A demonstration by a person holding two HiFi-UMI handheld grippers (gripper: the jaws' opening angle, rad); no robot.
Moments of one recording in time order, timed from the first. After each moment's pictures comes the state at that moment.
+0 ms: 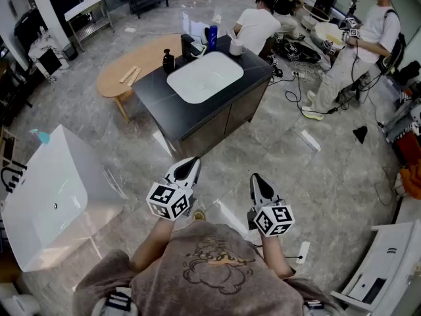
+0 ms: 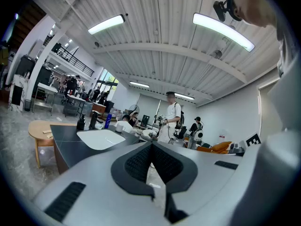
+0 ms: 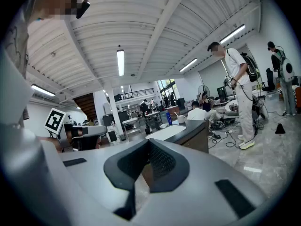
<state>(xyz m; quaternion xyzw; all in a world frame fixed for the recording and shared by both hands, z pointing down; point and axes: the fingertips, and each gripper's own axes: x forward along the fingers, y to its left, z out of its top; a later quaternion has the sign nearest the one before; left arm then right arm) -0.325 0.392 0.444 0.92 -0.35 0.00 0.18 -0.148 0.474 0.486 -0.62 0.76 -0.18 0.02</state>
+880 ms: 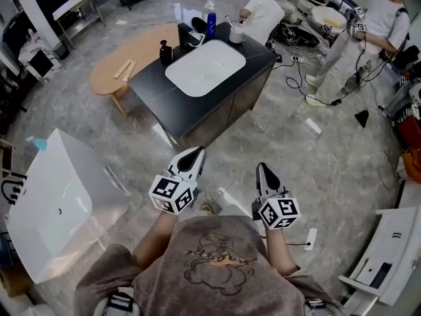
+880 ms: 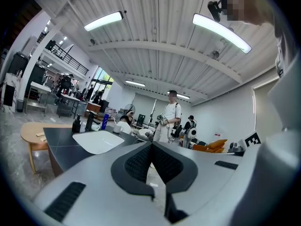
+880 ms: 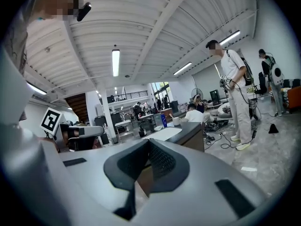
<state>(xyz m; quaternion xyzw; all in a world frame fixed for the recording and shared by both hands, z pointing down) -0.338 0.347 0.447 0.93 -0.32 0.00 0.17 -0.164 0.436 0.488 -0.66 0.73 -0.17 0.03</state>
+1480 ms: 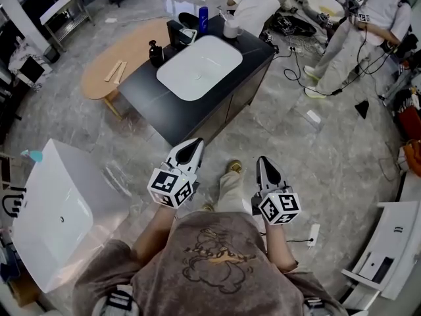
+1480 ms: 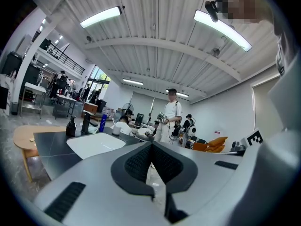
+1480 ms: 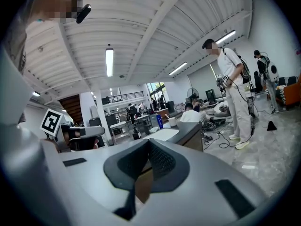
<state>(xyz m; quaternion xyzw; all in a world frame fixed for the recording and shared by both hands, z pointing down) -0.312 0.268 0.465 0.94 -0.30 0.01 0.16 -0.143 0.370 0.509 -0.68 0.71 -0.18 0.04</state>
